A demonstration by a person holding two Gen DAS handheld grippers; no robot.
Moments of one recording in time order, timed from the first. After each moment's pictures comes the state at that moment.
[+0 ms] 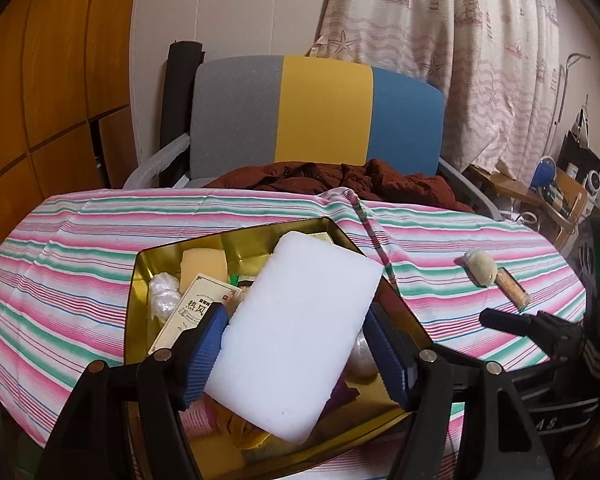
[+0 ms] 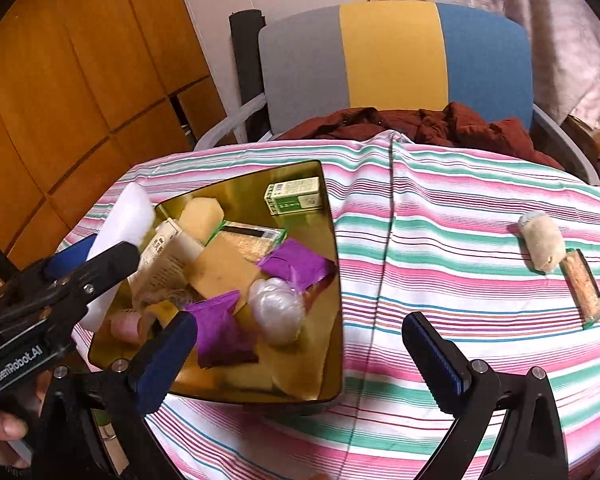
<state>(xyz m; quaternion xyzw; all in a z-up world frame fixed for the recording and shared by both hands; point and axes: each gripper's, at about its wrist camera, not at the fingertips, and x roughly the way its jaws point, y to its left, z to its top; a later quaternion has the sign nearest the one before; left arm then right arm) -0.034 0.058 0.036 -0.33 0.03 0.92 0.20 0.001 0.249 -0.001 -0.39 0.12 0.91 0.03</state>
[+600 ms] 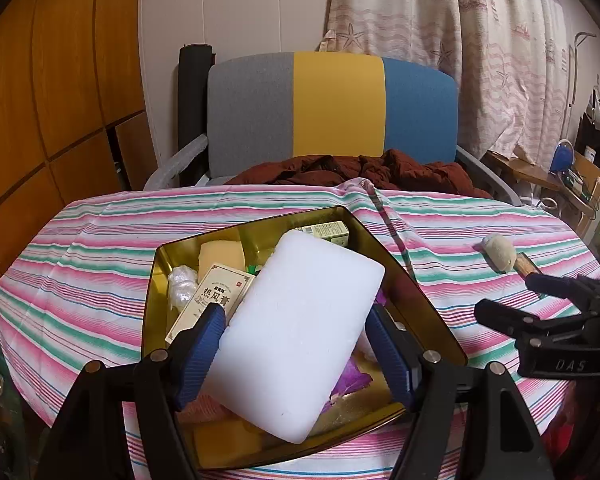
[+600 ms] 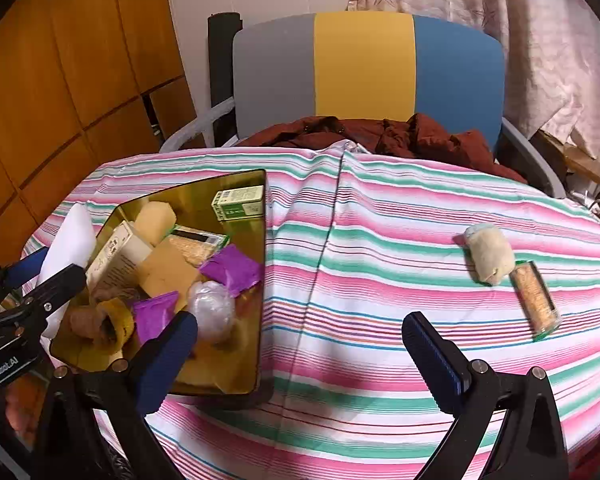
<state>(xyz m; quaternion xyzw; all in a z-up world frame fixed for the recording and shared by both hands) -0.019 0.066 0.034 -0.33 0.06 0.93 0.16 0.013 0.281 0.009 -0.39 0.08 0.91 0.08</state>
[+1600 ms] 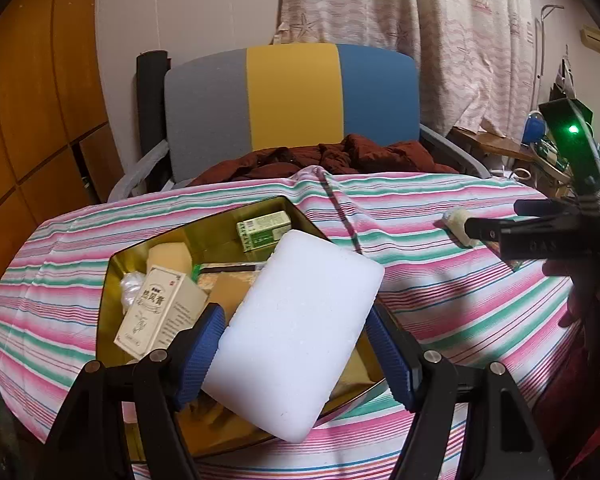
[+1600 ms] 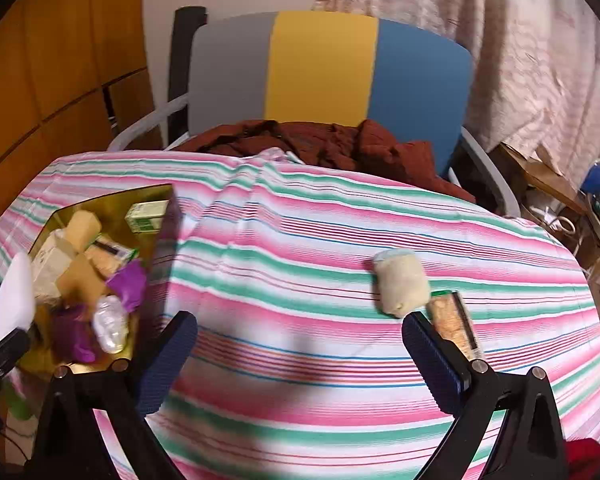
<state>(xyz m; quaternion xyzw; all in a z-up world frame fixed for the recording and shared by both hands) 0.000 0.113 0.027 -0.34 0.10 0.91 0.22 0.007 0.375 0.019 -0.41 0.04 0.90 0.15</state>
